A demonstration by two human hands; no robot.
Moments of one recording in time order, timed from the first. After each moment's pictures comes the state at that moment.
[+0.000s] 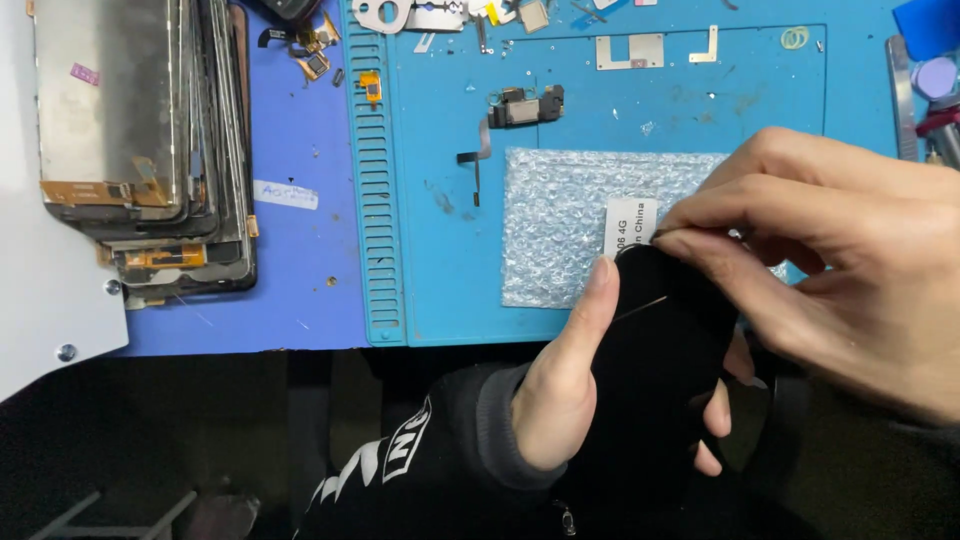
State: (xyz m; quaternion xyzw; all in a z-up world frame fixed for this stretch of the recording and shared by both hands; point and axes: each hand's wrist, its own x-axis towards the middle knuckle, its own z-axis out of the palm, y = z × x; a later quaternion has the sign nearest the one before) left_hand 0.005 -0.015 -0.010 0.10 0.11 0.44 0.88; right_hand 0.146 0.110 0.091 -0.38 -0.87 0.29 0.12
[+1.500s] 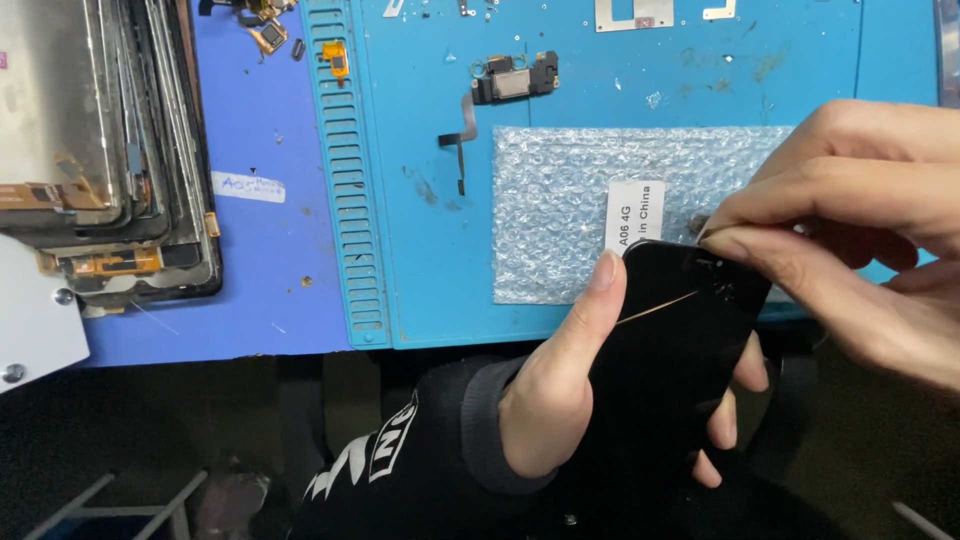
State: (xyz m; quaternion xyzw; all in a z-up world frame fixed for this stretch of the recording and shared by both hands) left_hand -0.004 -0.001 0.006 0.12 0.18 0.40 0.89; right_hand 0.183 0.125 0.066 -0.41 -0.85 0.34 0.04
